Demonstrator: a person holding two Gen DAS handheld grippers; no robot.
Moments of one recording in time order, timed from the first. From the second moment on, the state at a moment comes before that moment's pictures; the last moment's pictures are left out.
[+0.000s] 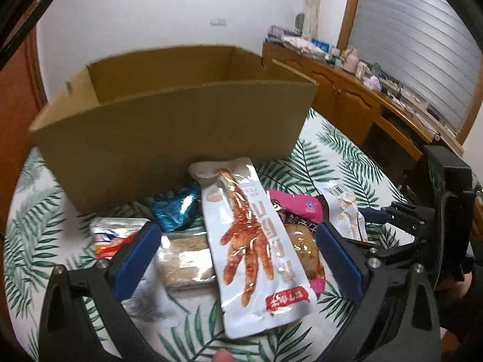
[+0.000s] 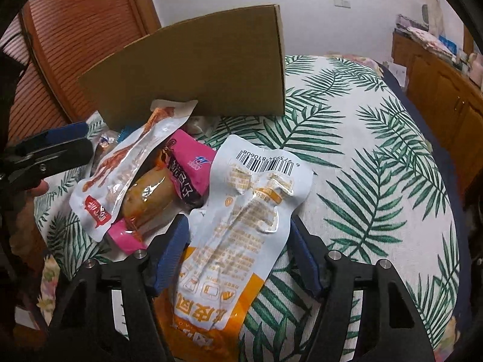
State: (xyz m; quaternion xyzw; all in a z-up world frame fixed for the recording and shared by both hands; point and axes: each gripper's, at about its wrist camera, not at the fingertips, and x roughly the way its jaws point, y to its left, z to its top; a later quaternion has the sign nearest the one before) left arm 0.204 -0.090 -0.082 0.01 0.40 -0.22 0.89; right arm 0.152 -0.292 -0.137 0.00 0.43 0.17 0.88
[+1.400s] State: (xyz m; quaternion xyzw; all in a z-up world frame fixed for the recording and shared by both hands) left arm 0.255 -0.098 -0.098 0.01 0.48 -0.24 0.84; right arm 0.178 -0.266 -0.142 -0.10 0.45 0.20 0.87
